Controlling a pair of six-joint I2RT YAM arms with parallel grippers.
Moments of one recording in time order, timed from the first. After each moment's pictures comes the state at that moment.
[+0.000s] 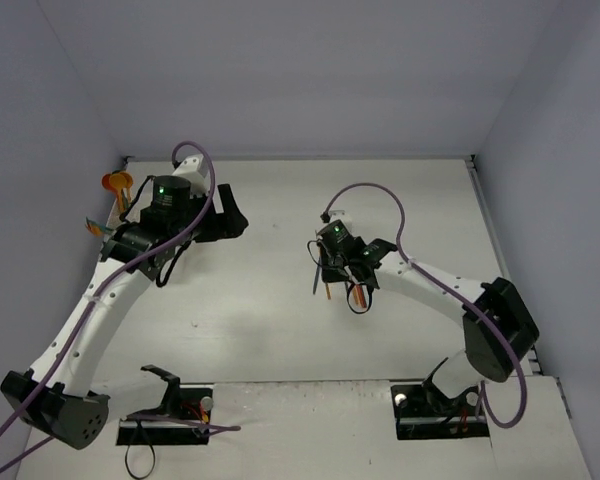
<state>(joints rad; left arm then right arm) -0.37 1.14 1.30 -0.72 0.06 -0.43 0.72 1.56 1.00 -0.43 0.17 0.56</state>
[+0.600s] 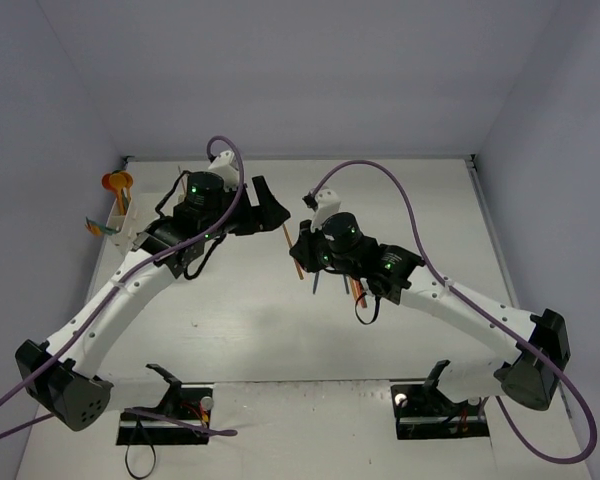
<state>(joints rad) -0.55 1.25 1.30 -0.47 0.13 -0.62 0.90 1.31 1.11 -0.26 0.10 0.41</state>
